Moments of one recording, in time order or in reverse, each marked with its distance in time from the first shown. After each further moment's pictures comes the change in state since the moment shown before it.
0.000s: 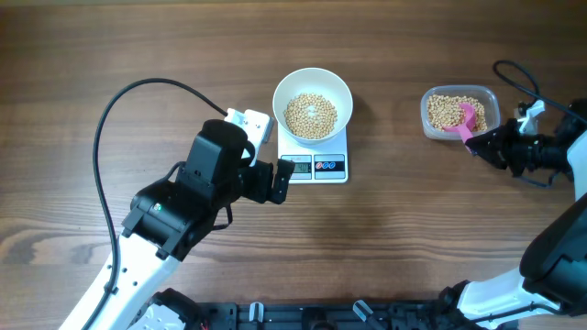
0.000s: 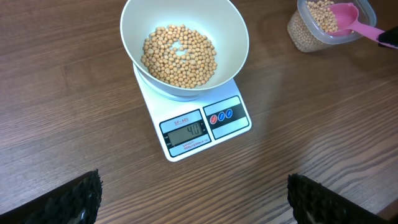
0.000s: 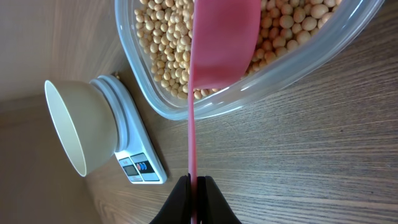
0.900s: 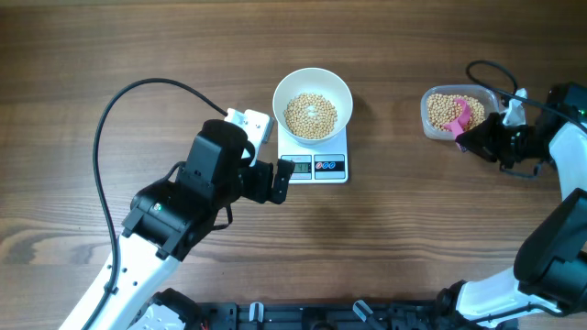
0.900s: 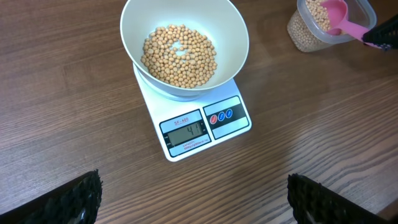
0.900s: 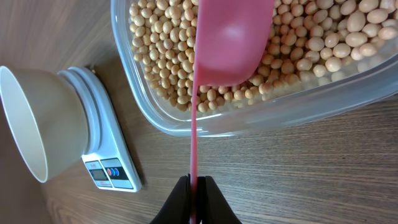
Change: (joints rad) left arm 0.000 0.000 0.000 0.000 0.000 0.000; right arm 0.107 -0.009 0.000 0.075 0.116 -0.003
